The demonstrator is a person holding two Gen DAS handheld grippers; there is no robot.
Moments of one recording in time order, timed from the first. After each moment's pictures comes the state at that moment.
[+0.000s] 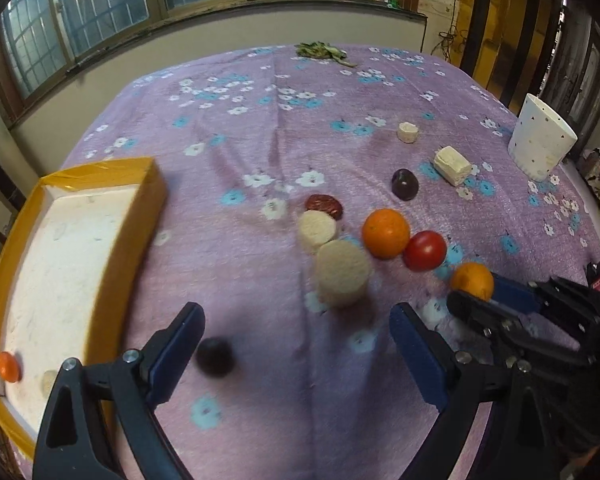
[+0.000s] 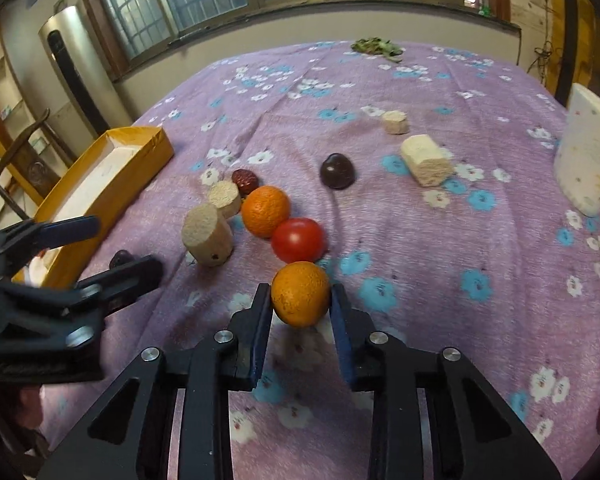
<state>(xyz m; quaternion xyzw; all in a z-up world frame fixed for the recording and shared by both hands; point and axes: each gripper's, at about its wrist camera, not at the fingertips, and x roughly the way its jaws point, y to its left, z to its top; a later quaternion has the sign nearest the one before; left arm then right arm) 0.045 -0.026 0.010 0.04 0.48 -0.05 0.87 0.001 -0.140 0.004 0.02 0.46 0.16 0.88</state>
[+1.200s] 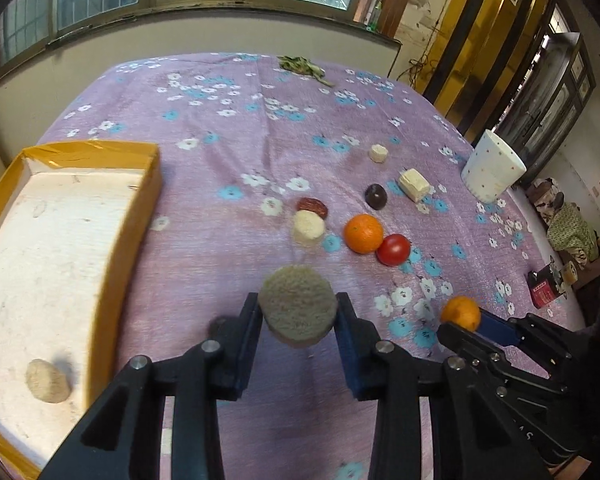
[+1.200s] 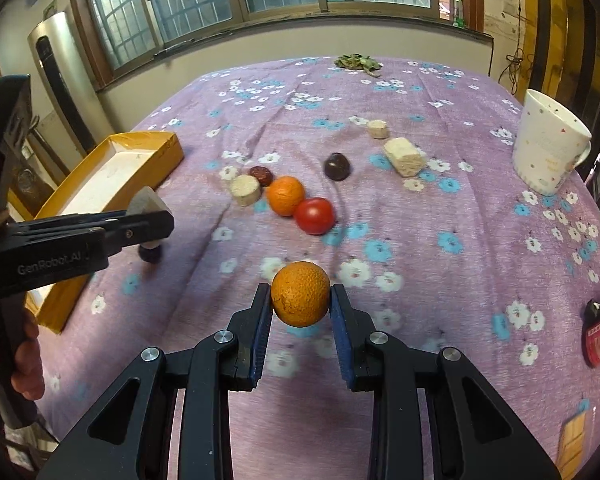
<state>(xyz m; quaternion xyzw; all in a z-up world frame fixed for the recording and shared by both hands) 0.022 0.030 0.032 -0.04 0.47 -0.14 0.87 -0.041 -0.109 0.027 0.02 0.44 0.12 0.89</state>
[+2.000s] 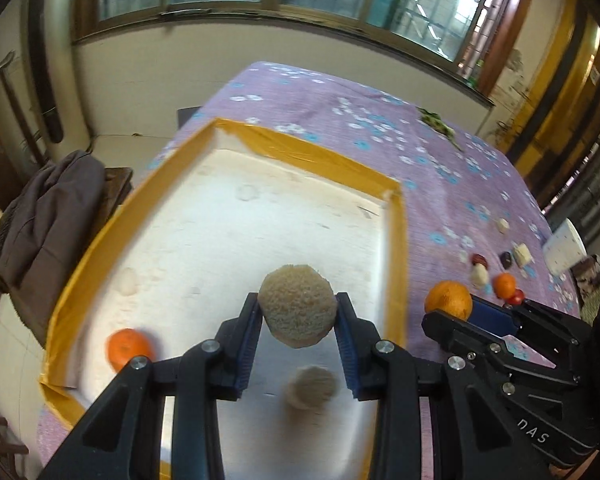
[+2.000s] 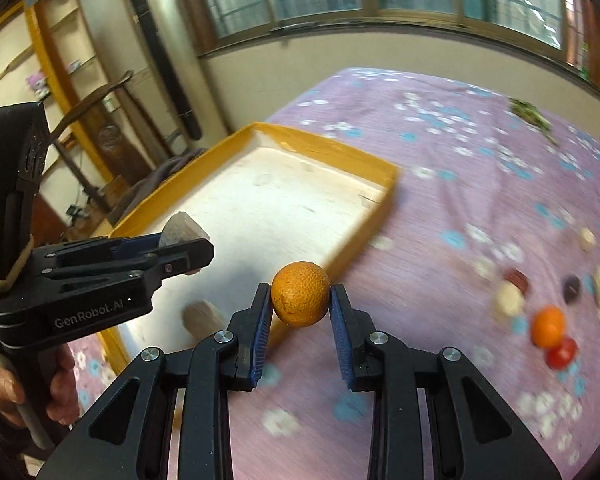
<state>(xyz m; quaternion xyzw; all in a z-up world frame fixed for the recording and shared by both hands) 0.010 0.220 0.040 -0.11 0.45 0.01 0.89 0.011 0.096 0.047 -0.03 0.44 0.30 0.85</state>
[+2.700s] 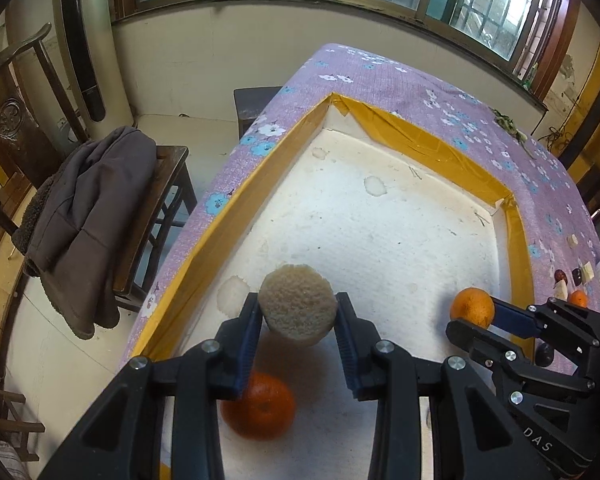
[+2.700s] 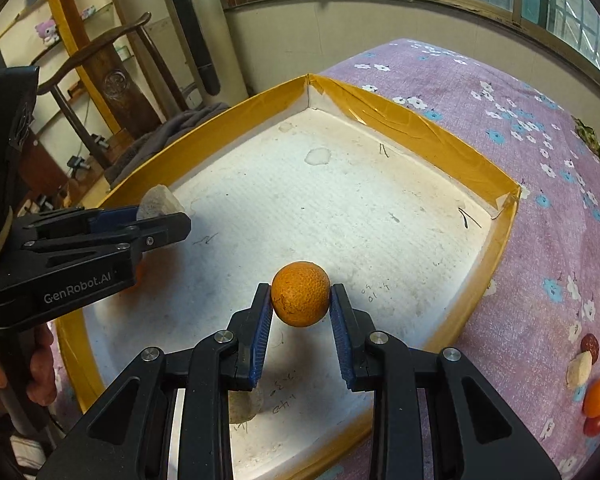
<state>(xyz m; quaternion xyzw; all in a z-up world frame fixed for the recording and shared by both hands) 0.030 0.286 -0.001 -0.10 0.48 0.08 0.87 0.037 0.174 0.005 -0.10 0.47 0.32 0.82</state>
